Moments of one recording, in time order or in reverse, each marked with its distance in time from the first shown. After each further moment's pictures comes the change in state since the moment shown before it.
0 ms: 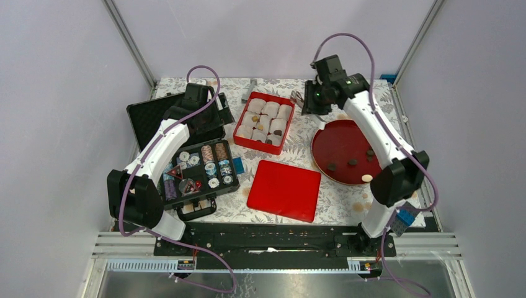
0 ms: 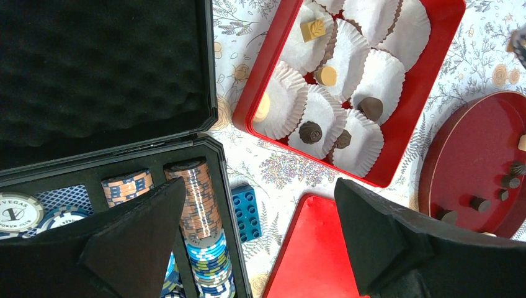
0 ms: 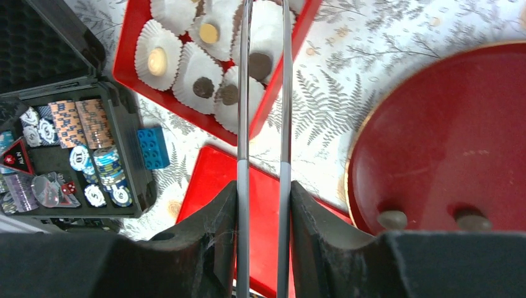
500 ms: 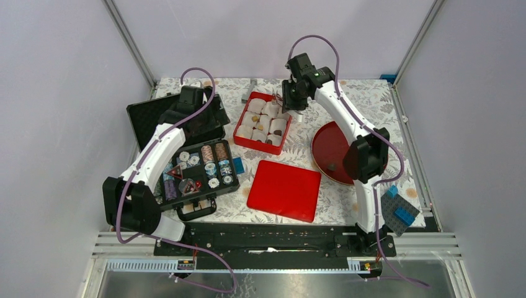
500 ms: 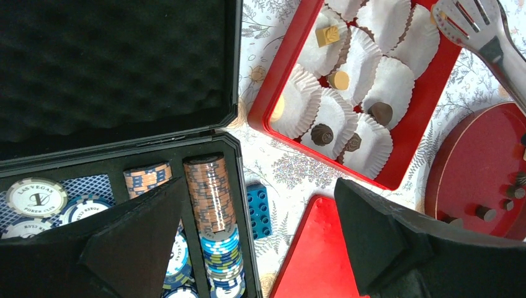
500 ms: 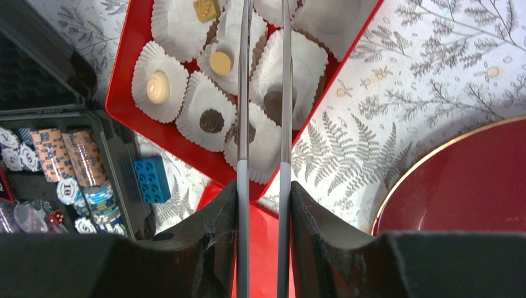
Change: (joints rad) left arm 0.019 -0.054 -0.043 0.005 -0.022 0.000; right arm 0.058 0.319 0.273 -0.019 -0.014 -0.008
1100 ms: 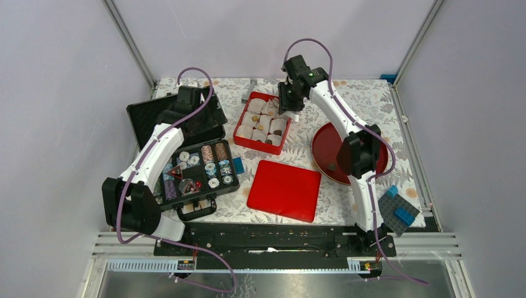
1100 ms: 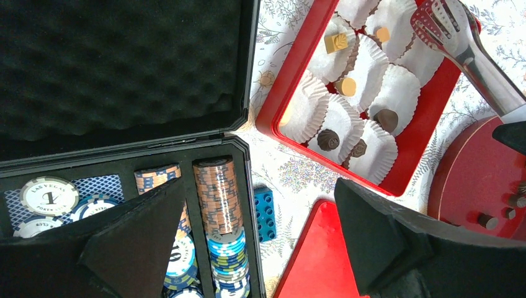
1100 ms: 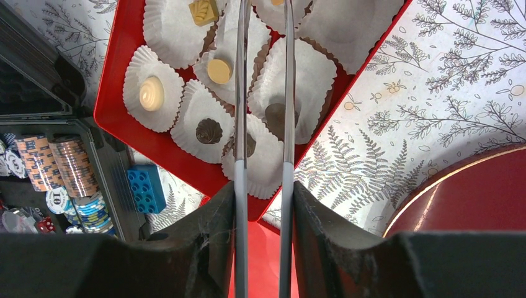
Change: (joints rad) left arm 0.023 -0.006 -0.006 0.000 -0.009 0.001; right arm 0.000 0.126 0.103 -0.020 -0.024 -0.019
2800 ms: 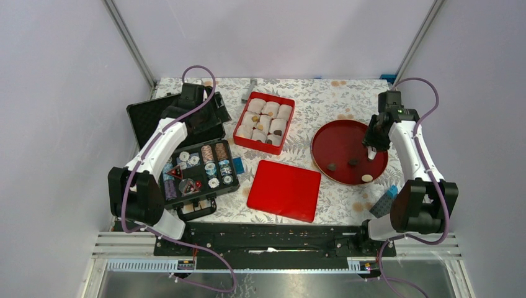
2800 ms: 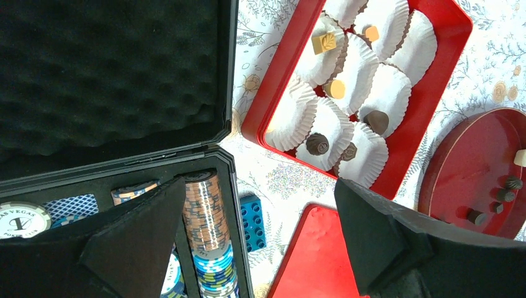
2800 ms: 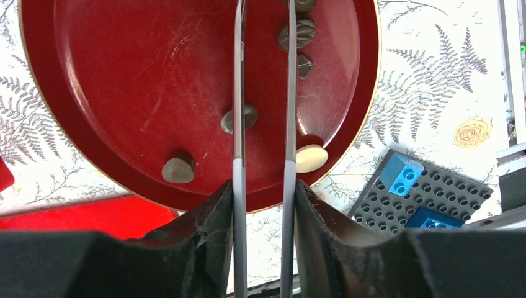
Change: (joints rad) left arm 0.005 0.081 0.038 0.026 0.057 -0.006; right arm -0.547 -0.795 -1.004 0.086 0.229 0.007
